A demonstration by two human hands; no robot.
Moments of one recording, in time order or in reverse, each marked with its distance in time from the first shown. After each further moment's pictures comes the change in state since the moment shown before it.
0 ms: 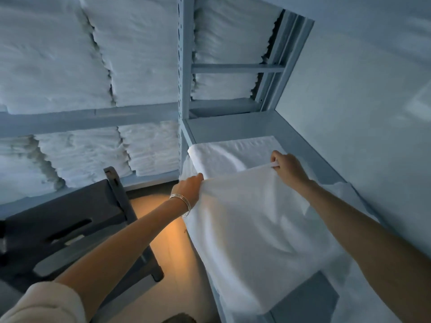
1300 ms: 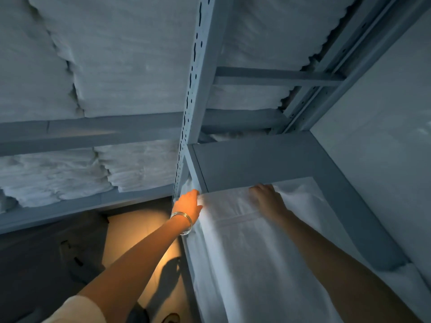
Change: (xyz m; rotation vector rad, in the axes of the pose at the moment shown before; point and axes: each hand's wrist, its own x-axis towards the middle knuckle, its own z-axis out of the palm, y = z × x) left_hand 0.305 -0.129 0.083 -0.295 -0.199 -0.137; right_hand 0.256 -0.006 0.210 -0.275 -0.468 0.031
